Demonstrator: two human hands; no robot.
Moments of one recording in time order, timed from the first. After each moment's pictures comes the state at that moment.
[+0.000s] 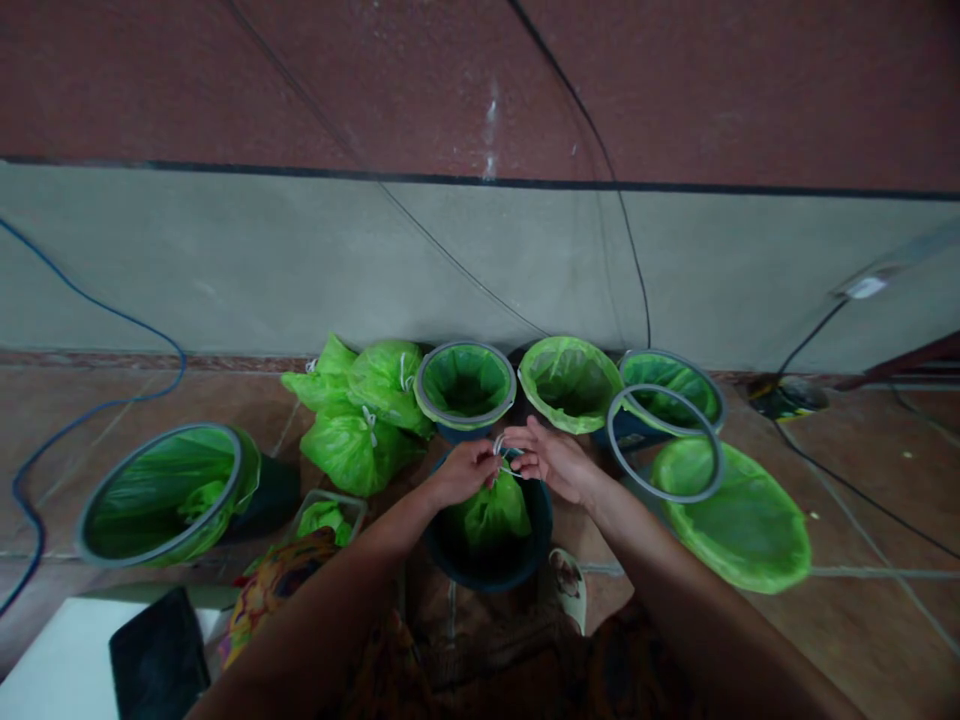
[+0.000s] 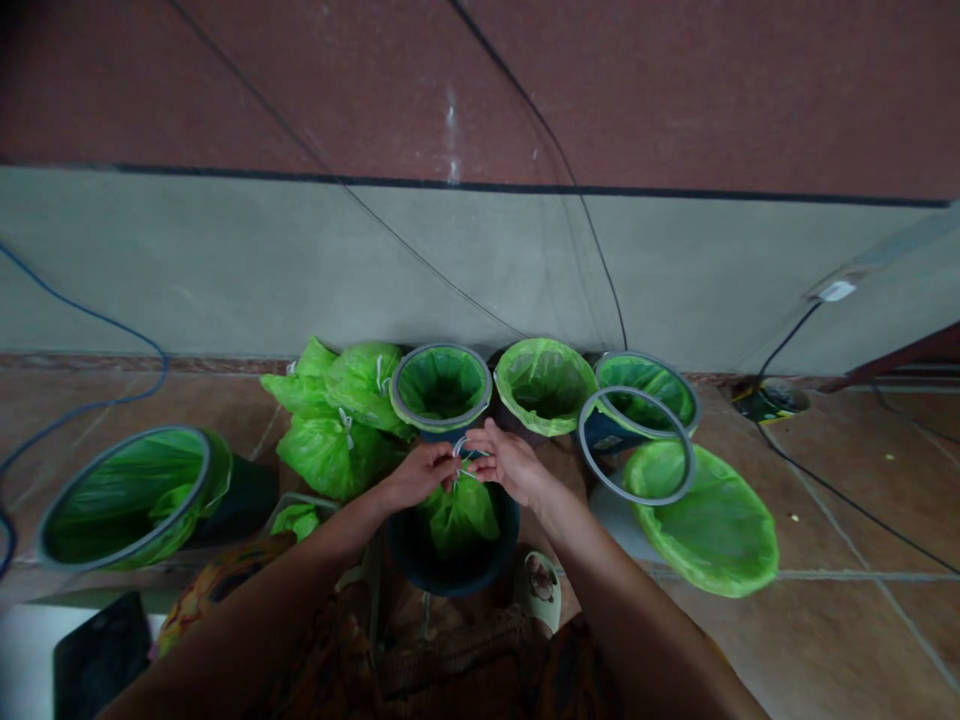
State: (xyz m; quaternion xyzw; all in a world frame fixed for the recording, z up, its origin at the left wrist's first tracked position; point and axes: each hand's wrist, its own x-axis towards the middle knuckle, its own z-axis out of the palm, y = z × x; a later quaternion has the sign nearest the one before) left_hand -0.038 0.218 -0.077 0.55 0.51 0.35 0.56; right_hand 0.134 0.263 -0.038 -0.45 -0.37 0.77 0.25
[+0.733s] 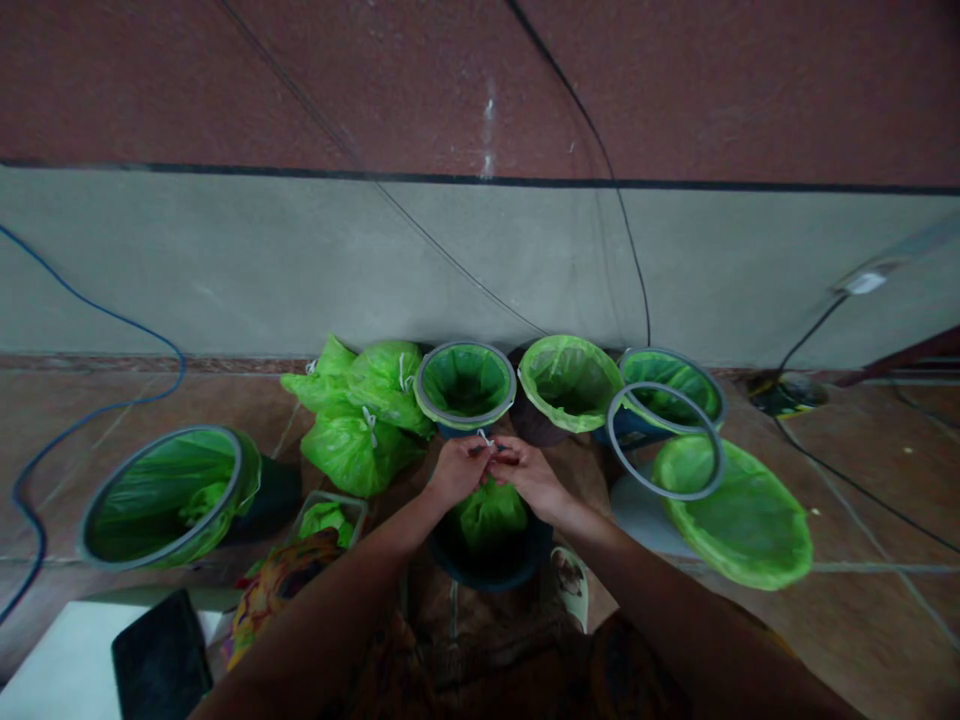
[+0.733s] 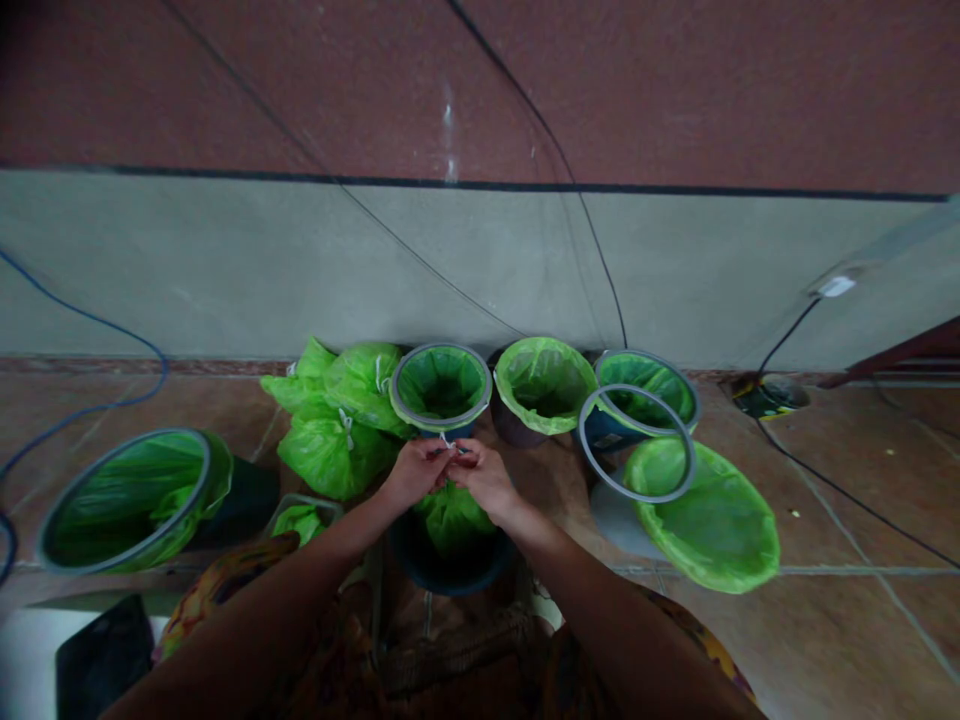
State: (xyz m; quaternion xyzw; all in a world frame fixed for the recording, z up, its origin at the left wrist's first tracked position) left_hand -0.036 0.217 -0.082 0.46 0.62 0.36 0.51; right_hand 0.100 0.236 -0.073 -0.45 -0.48 0.69 0.31
